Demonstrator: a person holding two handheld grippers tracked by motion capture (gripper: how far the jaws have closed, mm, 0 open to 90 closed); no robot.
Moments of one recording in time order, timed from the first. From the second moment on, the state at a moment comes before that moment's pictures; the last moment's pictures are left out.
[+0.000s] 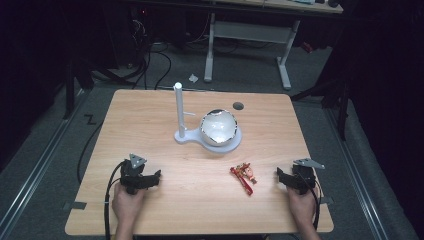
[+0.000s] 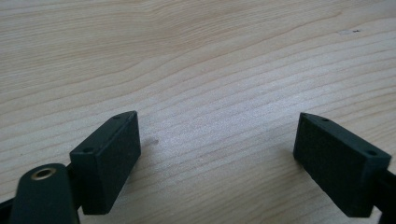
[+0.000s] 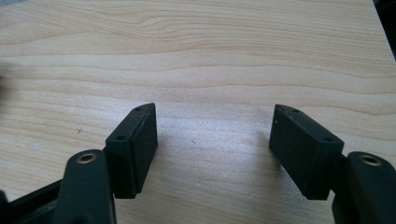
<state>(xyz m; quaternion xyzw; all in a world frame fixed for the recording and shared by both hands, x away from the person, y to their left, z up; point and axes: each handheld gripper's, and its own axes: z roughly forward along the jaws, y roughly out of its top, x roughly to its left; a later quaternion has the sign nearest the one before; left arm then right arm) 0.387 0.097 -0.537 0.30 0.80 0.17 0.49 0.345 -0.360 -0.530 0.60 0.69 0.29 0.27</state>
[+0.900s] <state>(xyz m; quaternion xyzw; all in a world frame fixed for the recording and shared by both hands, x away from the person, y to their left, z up) 0.387 0.097 -0.536 0.29 0.80 0.17 0.49 0.341 -0.364 -0.525 0.61 0.69 0.30 0.24</state>
